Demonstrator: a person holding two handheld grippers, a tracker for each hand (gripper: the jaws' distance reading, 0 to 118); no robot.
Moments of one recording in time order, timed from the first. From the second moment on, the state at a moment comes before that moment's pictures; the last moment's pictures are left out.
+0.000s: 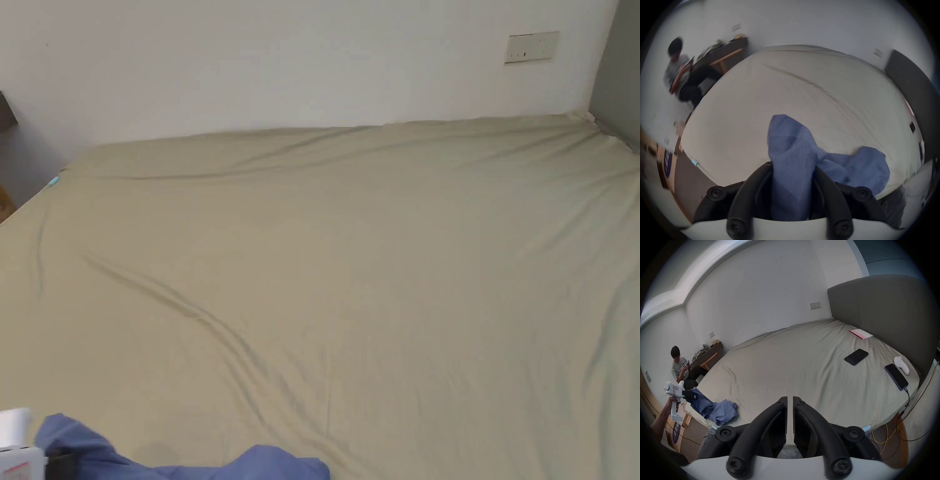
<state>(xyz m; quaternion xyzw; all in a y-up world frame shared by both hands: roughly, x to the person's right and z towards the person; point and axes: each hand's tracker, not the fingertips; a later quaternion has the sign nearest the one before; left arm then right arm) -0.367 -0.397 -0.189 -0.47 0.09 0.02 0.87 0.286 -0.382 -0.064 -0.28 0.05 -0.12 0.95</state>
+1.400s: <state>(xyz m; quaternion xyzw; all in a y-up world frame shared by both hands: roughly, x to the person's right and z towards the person) -0.096 -0.495 -0.171 -0.39 -0.01 -0.12 0.92 0.269 -0.394 -0.053 -0.30 0.05 -0.13 0.95</state>
